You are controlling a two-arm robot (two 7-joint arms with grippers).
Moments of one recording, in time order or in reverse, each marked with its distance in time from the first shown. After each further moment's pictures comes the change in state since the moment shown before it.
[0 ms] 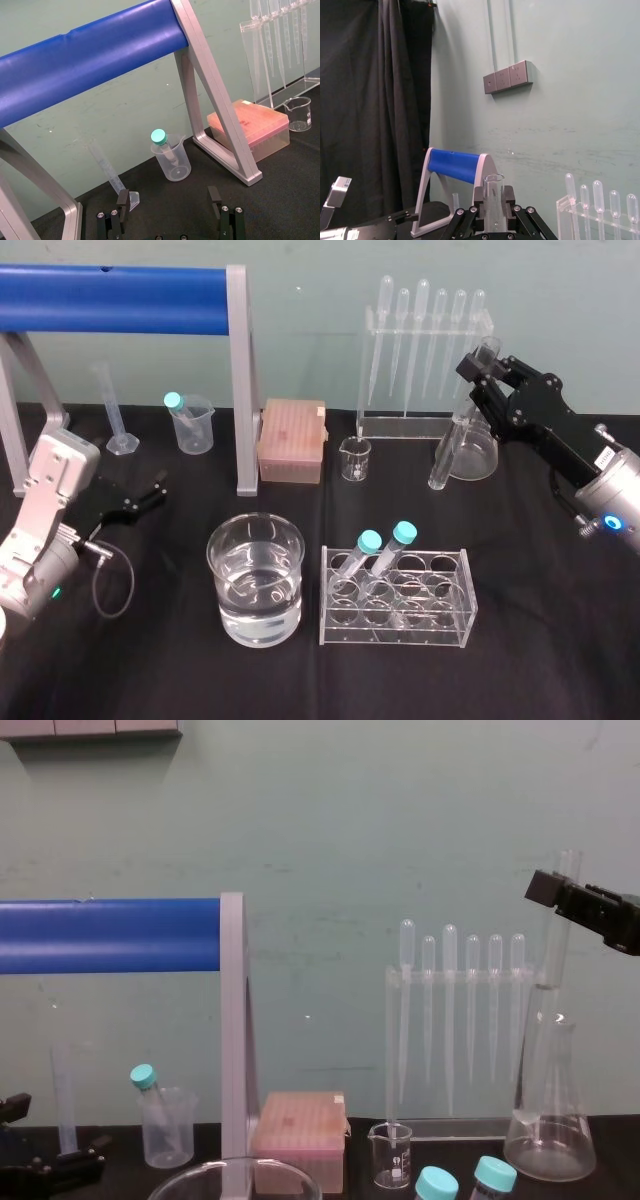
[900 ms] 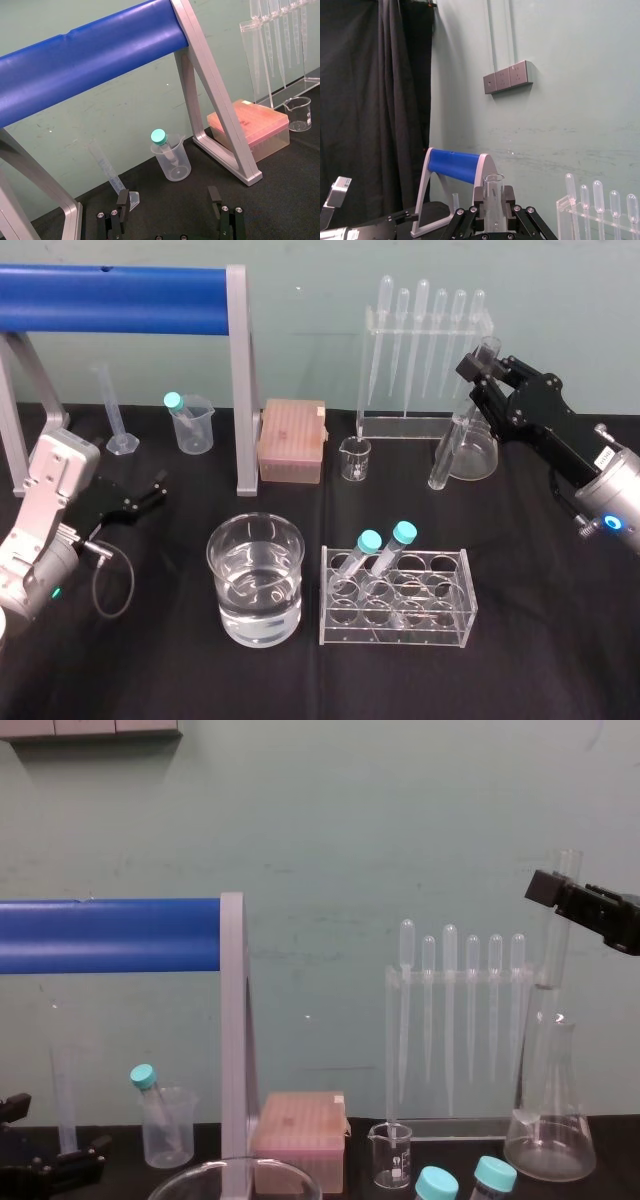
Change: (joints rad) left arm 0.000 0.000 0.000 0.000 0.000 0.000 0.000; right arm 0.000 0.000 0.000 0.000 0.000 0.000 0.000
